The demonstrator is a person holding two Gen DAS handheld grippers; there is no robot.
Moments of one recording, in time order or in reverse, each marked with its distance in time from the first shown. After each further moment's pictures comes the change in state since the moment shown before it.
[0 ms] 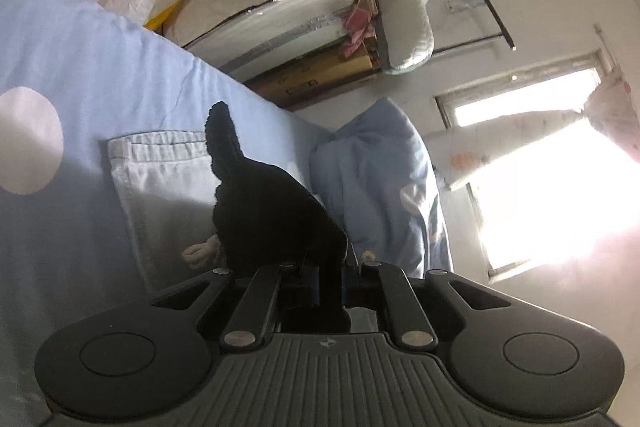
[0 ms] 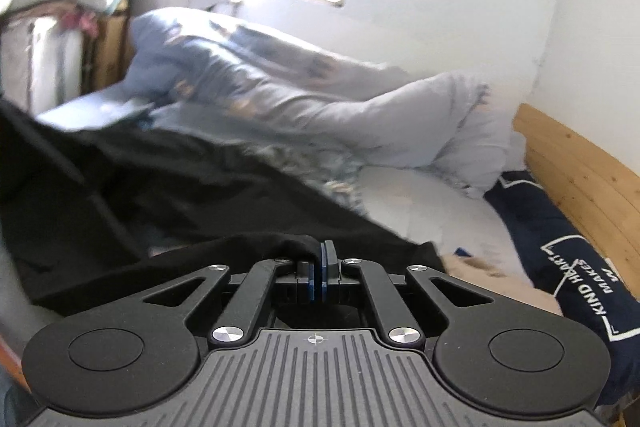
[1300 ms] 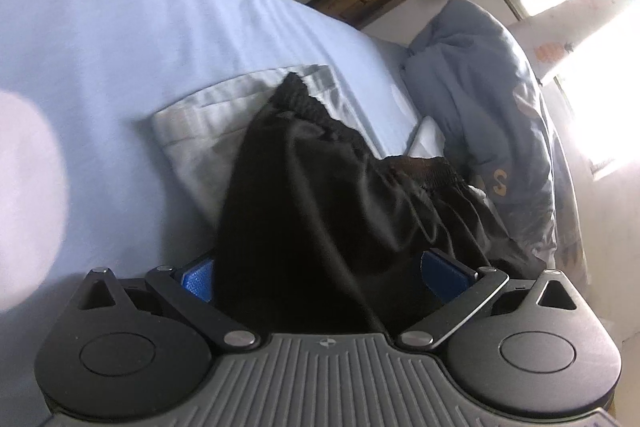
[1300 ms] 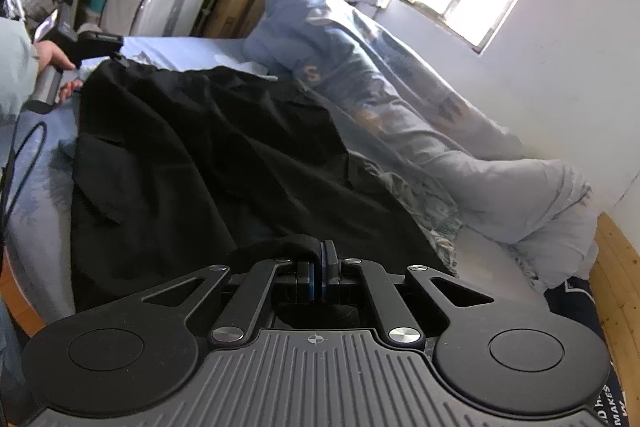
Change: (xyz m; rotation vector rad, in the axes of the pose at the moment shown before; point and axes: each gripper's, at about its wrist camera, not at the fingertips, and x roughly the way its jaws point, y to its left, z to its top) left arm -0.009 0.162 -0.047 0.253 0.237 0.225; right arm 0.047 0.171 0.002 -0.409 -0.003 0.203
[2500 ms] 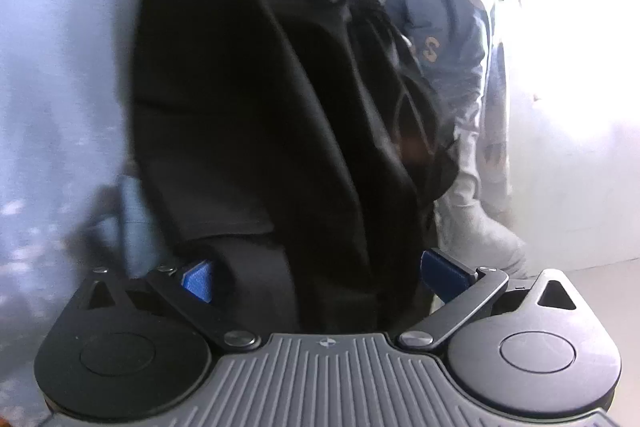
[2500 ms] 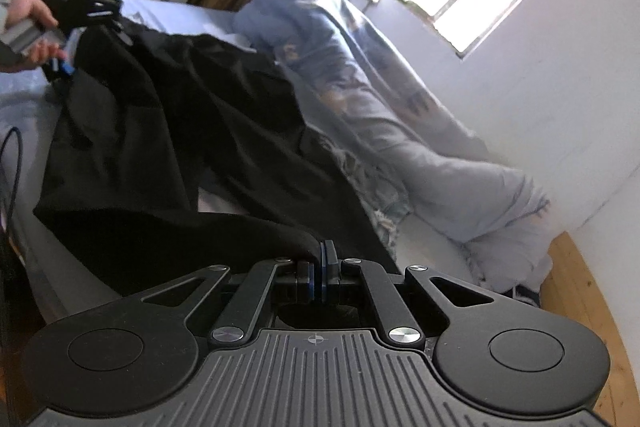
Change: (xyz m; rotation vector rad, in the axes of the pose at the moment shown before) left arm -0.050 -0.009 -0.103 -0.148 0.375 -0.217; right arm -0.057 -0.056 -0.039 -0.127 0.058 -0.078
